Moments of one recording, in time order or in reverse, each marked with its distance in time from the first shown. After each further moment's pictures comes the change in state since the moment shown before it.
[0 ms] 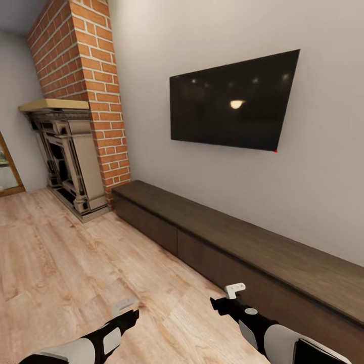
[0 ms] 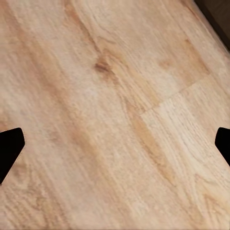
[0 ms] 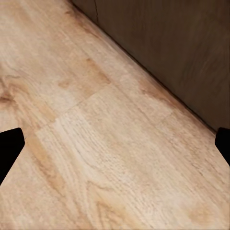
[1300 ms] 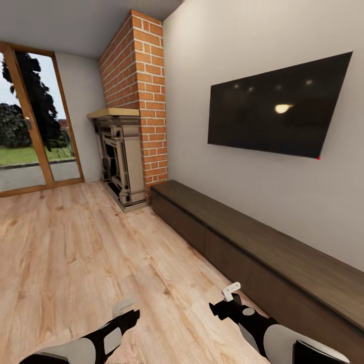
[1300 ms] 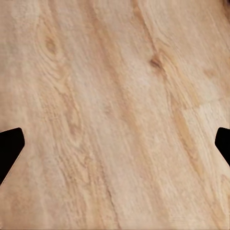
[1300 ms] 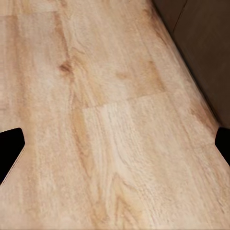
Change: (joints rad) left arm 0.000 -0.003 0.000 -0.001 0.000 0.003 -0.004; right arm 0.000 0.001 0.109 -0.003 0.079 0.015 0.000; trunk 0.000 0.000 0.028
